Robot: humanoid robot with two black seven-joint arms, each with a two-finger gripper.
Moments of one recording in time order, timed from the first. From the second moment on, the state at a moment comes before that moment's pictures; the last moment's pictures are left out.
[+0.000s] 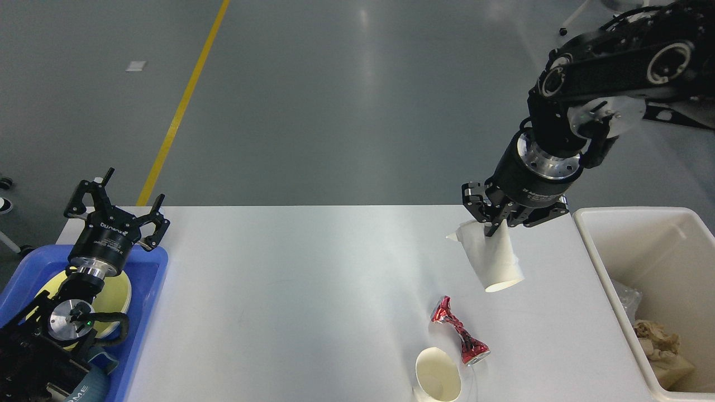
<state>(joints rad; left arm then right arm) -0.49 0.31 -1.16 -0.46 0.12 -0.67 -0.29 2.26 -0.22 -1.11 1.49 0.17 0.63 -0.38</state>
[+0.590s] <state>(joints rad) -0.49 0.31 -1.16 -0.46 0.12 -0.67 -0.29 2.26 -0.35 -1.21 1.52 0.13 0.61 -0.38</state>
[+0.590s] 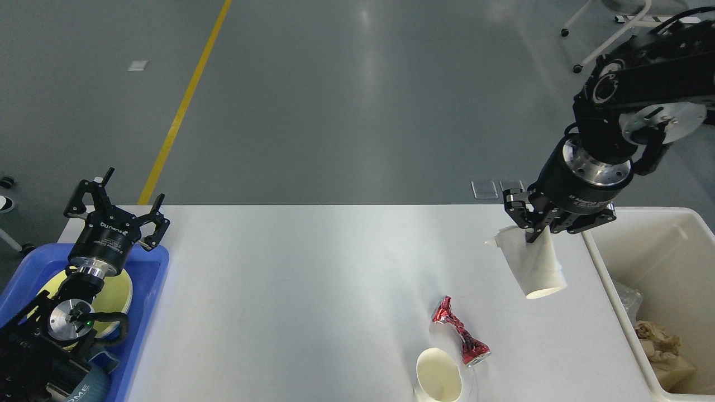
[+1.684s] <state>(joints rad) -0.49 0.31 -1.16 -0.46 0.12 -0.67 -0.29 0.76 -0.48 -0.79 0.30 -0.14 0.00 -0.28</state>
